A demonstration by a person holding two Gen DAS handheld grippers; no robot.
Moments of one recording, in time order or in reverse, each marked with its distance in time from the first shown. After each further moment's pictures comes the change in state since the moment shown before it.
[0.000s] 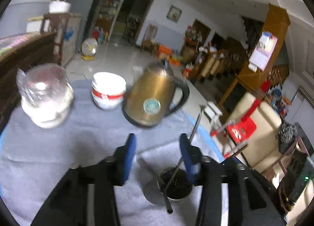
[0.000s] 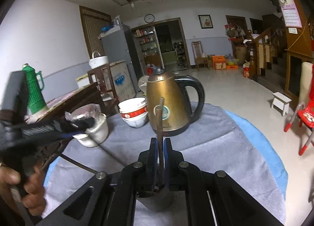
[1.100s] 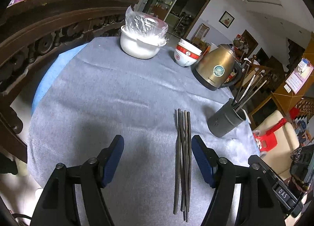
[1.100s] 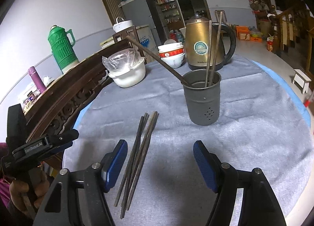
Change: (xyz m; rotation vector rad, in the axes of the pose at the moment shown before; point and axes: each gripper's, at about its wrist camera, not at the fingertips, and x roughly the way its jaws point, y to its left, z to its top) left arm -0.118 0.109 -0.185 -0.285 0.071 0.238; right arm -0.049 0.058 -0.126 -0.048 0.279 0.195
